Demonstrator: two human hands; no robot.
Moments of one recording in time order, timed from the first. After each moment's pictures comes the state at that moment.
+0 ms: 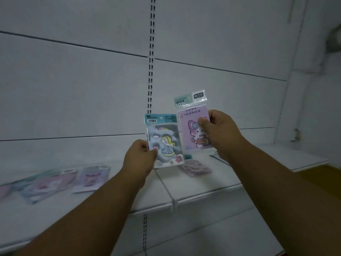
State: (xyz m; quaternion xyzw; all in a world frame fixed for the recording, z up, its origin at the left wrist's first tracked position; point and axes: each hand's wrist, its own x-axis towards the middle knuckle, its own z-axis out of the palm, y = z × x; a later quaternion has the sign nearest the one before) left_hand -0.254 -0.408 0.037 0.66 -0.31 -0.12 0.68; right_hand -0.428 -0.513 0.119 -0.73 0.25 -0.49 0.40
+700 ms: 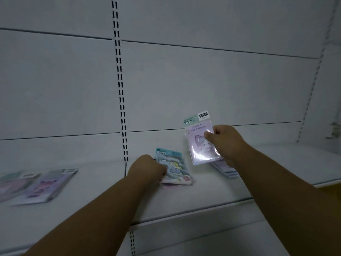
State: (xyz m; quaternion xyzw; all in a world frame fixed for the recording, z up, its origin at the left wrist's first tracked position) left_hand -0.295 -0.561 0.012 0.90 -0.29 -0.06 0.32; right_hand -0.460 -0.703 0.076 -0.76 0.31 -0.39 0.41
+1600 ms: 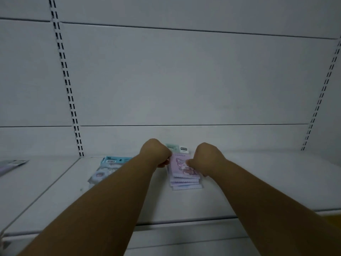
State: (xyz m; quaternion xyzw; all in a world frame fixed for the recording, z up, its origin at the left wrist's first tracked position) left_hand -0.365 -0.769 0.018 0.86 -0.21 -0.12 0.44; right_hand -0.487 -0.880 0.017 -0.92 0.30 -0.17 0.16
